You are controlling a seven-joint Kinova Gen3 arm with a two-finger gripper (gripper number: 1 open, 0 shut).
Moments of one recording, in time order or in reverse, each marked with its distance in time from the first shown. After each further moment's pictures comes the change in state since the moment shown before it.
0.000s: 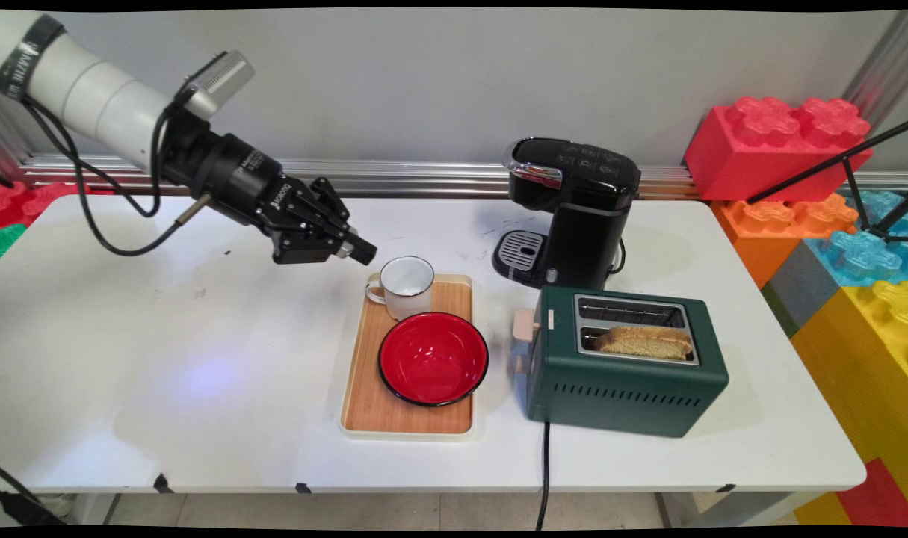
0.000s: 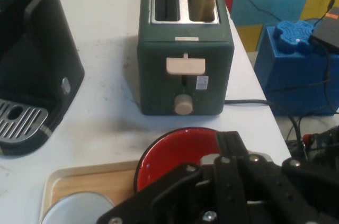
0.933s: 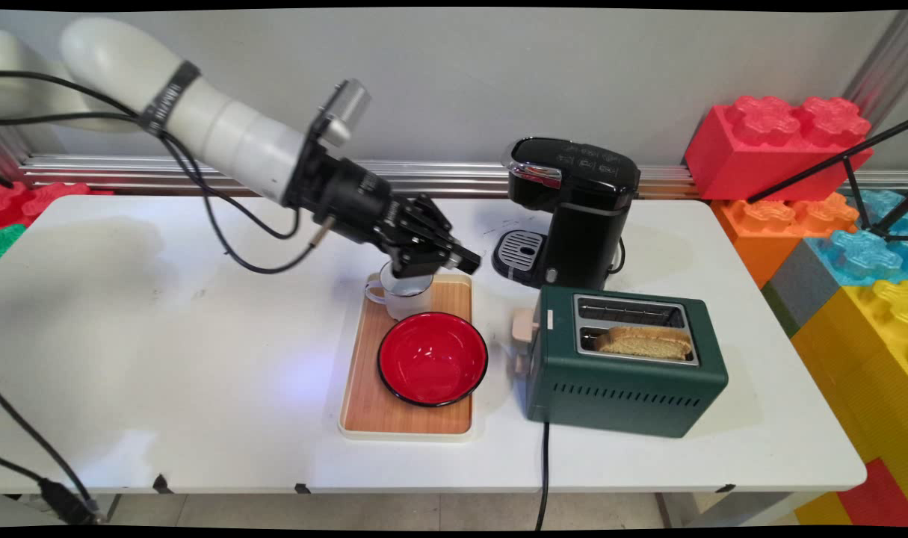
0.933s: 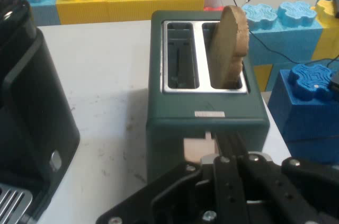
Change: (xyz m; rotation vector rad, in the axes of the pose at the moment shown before) arm 0.030 -0.019 0.108 0.001 0.091 0.001
